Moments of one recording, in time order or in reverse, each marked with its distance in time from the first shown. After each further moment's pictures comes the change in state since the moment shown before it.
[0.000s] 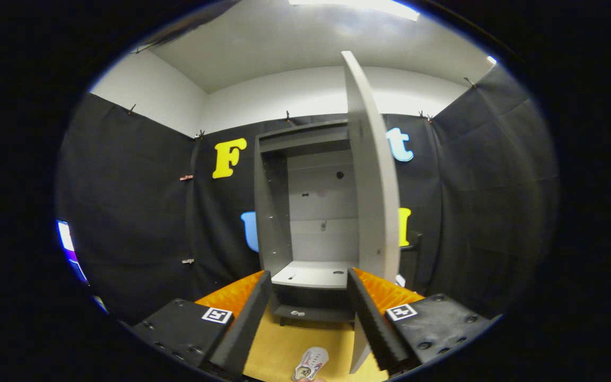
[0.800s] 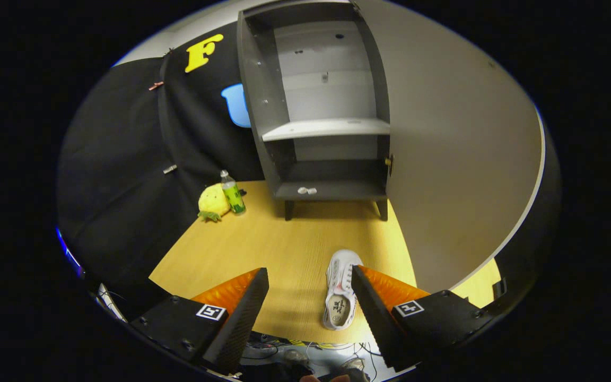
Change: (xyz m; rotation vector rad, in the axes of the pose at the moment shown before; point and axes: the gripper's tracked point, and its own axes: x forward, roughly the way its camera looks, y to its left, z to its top) arm 0.017 0.015 -0.324 0.111 0.649 -0.127
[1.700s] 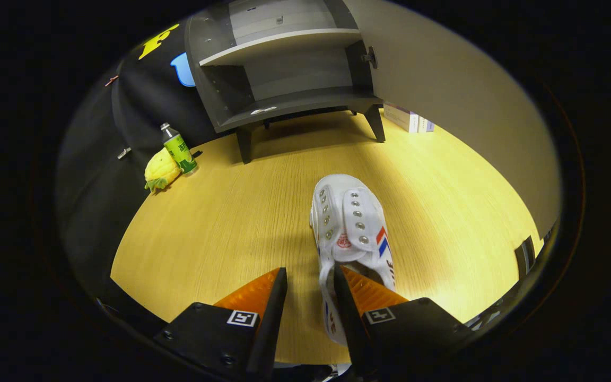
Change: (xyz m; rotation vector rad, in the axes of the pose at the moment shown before) arm 0.160 -0.034 -0.138 0.137 0.115 -0.109
